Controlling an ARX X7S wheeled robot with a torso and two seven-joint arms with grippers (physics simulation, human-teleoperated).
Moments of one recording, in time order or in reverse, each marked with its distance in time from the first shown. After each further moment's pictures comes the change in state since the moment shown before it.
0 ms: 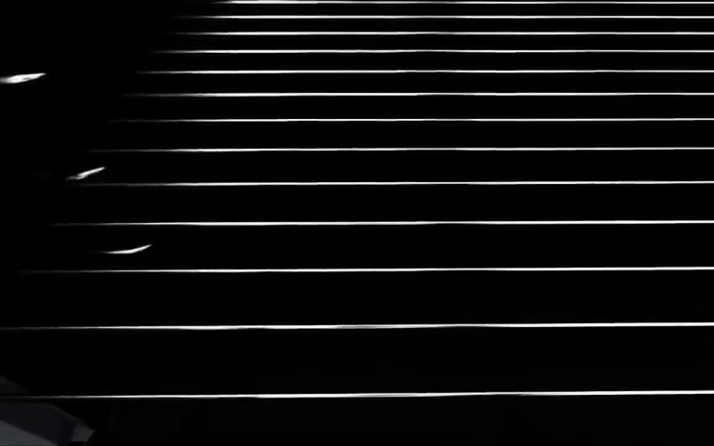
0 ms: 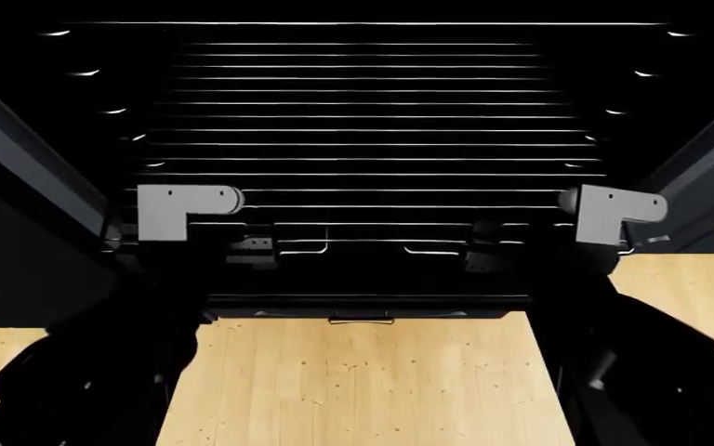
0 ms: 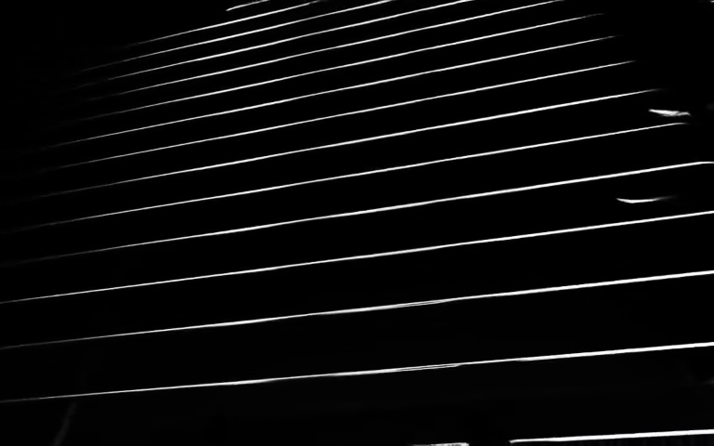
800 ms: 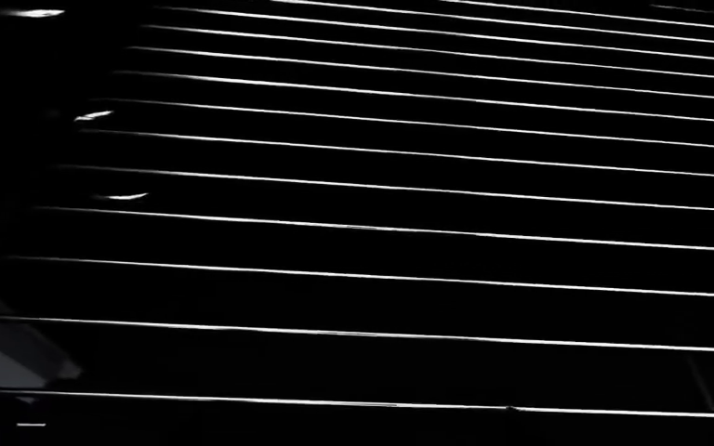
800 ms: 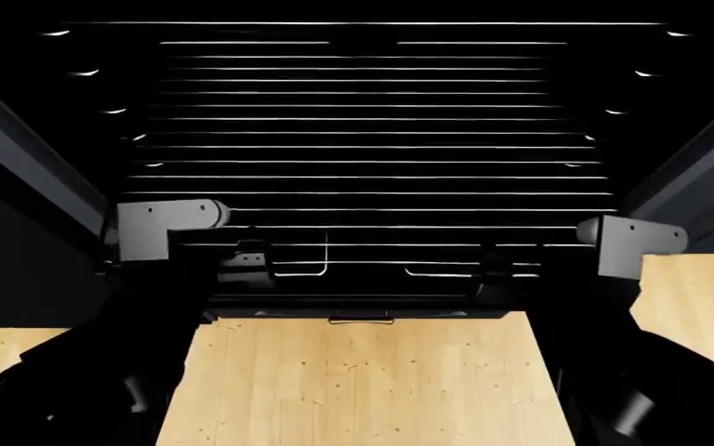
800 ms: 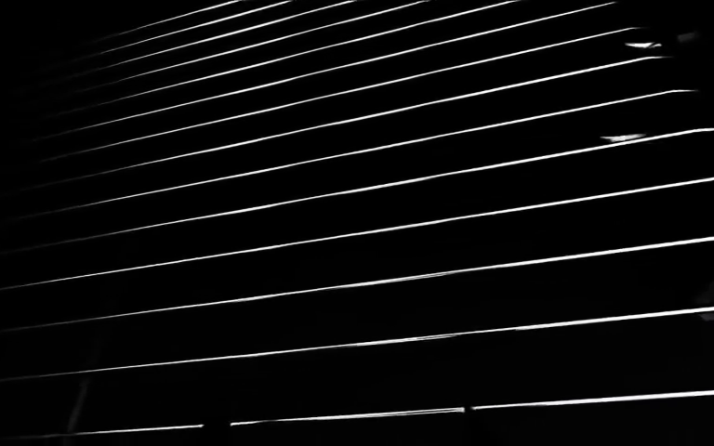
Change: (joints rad) left arm 0.074 -0.081 -0.019 0.140 -0.131 0.020 -0.054; right arm -0.117 0.115 0.020 -0.168 0.070 -0.034 0.031
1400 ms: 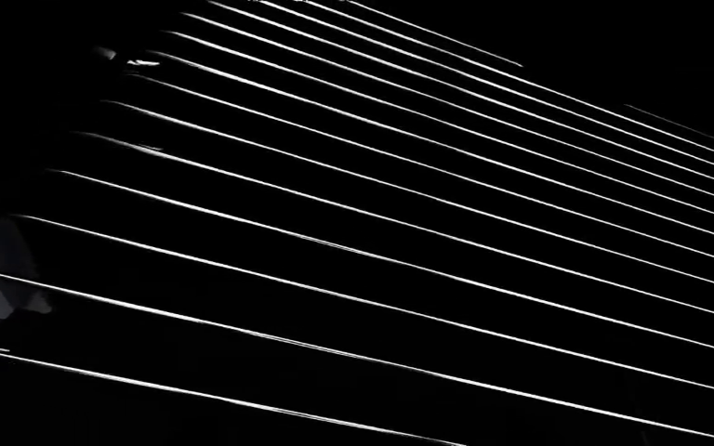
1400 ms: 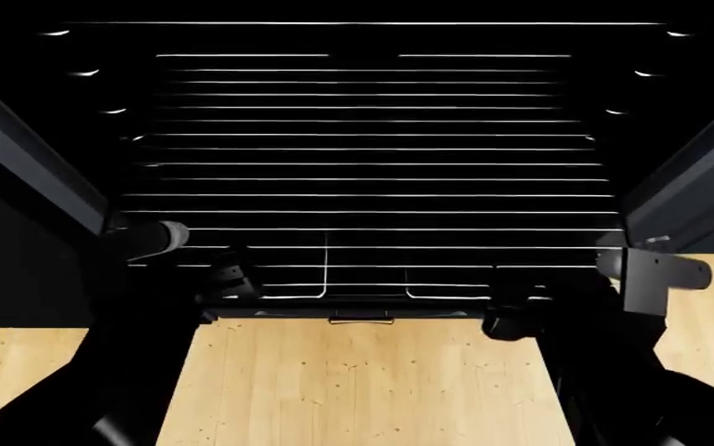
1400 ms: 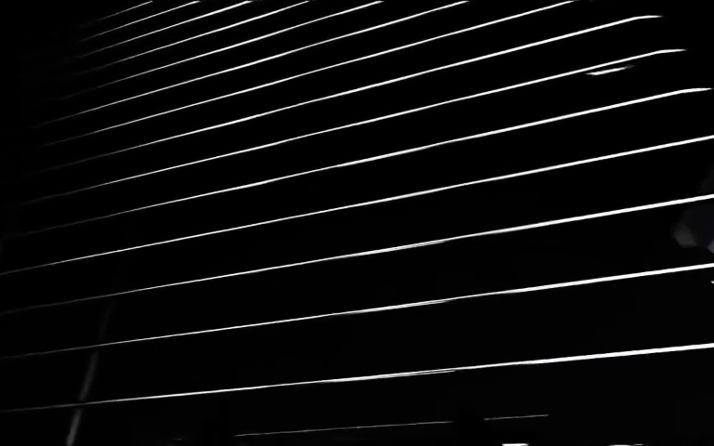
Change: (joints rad) left arm 0.154 -0.071 0.006 0.083 -0.107 0.295 0.019; right arm -0.131 0.115 0.027 -0.144 0.065 -0.052 0.015
